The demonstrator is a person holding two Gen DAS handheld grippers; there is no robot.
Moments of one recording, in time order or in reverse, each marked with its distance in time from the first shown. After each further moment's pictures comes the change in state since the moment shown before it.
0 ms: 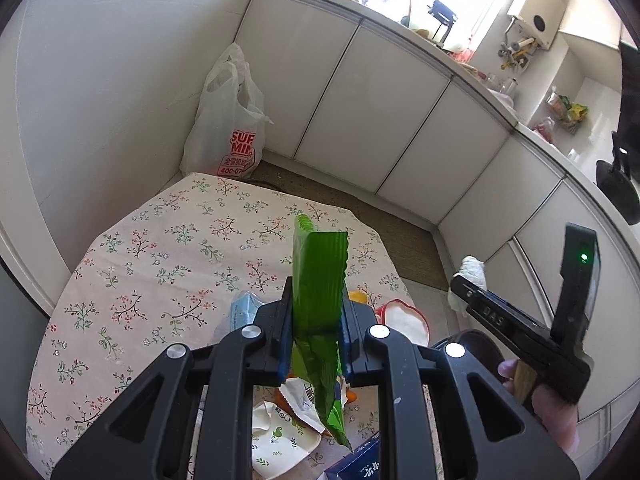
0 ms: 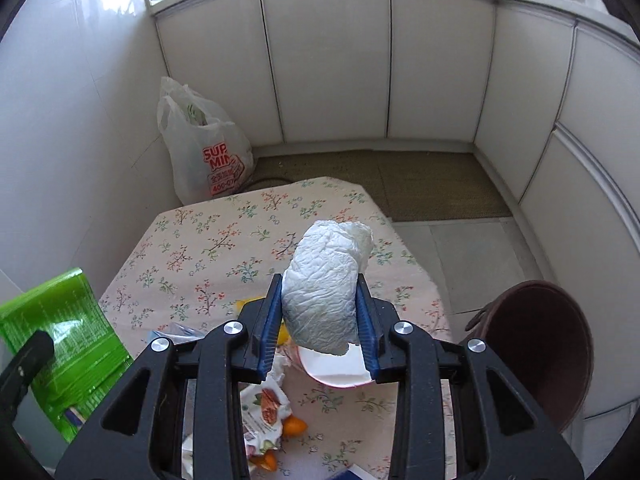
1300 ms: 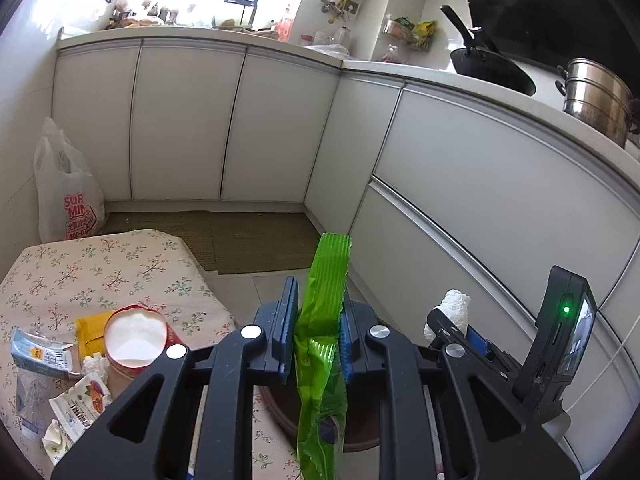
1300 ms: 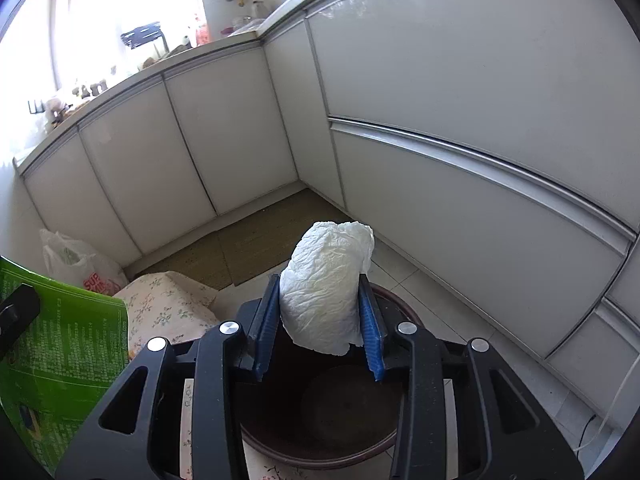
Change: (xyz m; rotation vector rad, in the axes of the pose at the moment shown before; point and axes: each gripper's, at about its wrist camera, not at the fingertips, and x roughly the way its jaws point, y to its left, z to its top) left arm 0.047 -0.292 -0.089 0.396 -0.041 -0.302; right arm -0.070 -0.278 -0.090 0.491 -0.228 -0.301
